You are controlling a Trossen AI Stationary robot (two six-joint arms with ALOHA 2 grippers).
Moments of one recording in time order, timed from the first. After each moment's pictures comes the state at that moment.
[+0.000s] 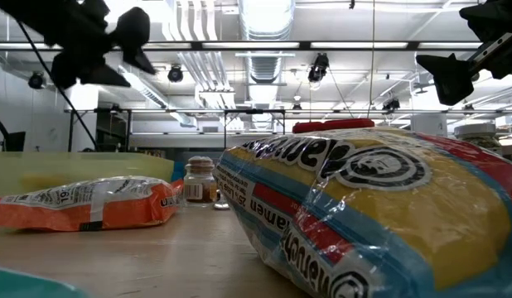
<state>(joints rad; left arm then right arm) -0.32 1.06 0.68 -0.65 -1.29 -1.31 0.27 0.02 0.01 0.11 0.13 0.34</state>
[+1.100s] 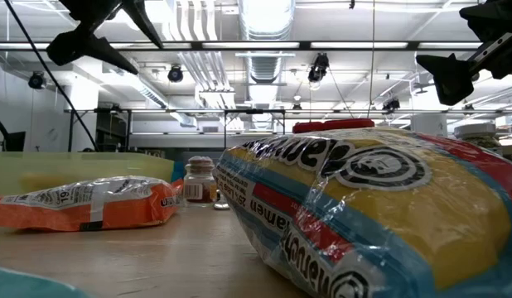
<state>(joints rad) -0.32 1.06 0.91 -0.80 -0.73 -1.54 0.27 0.02 0.01 0.11 0.13 0.34</state>
